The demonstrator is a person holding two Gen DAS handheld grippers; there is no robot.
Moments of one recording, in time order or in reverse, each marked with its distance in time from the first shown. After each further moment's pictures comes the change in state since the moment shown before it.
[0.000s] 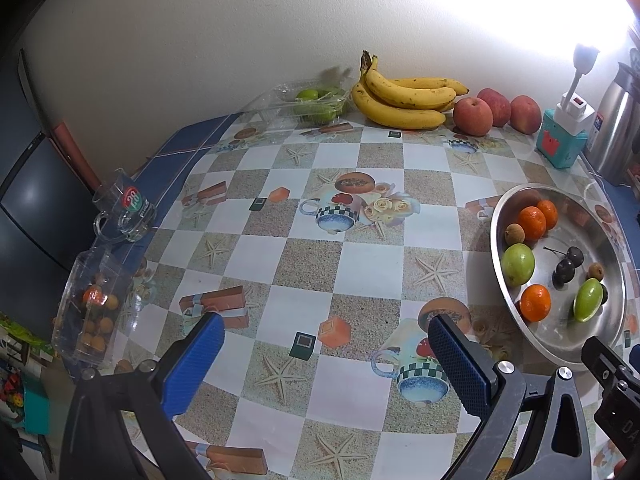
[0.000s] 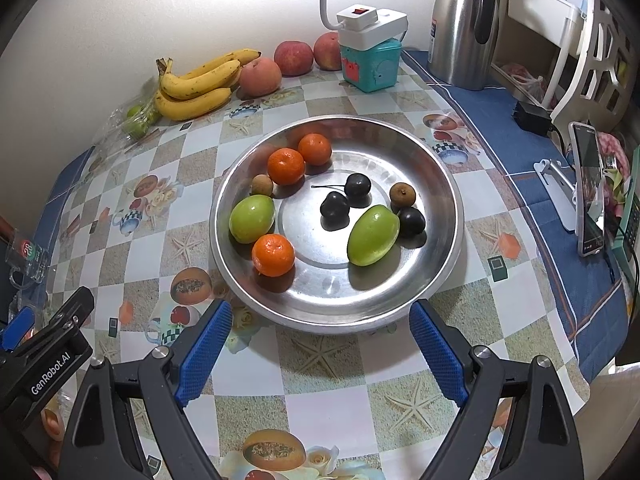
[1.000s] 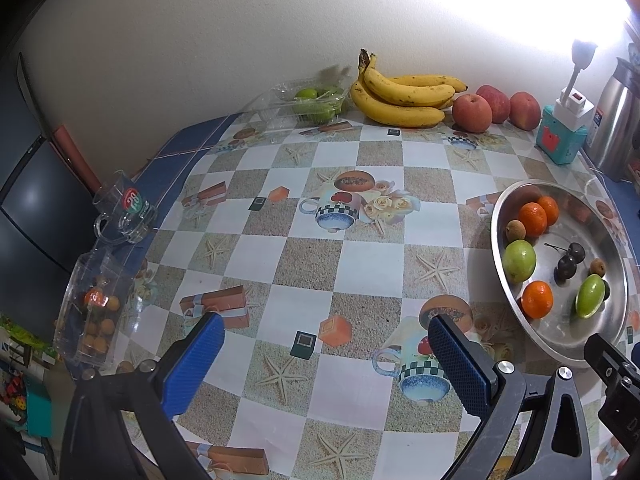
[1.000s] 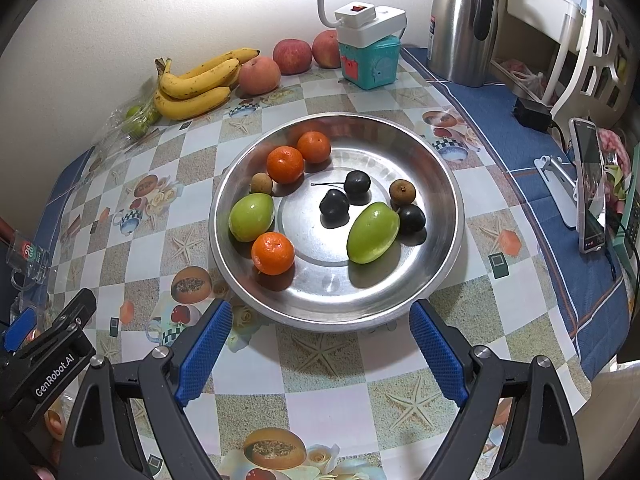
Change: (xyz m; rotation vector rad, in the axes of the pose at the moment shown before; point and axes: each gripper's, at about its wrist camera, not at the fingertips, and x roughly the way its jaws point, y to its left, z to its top) left arm 0.003 0.002 -0.002 0.016 0.001 0.000; right arm 0.000 -0.001 -0.001 0.007 0.004 0.000
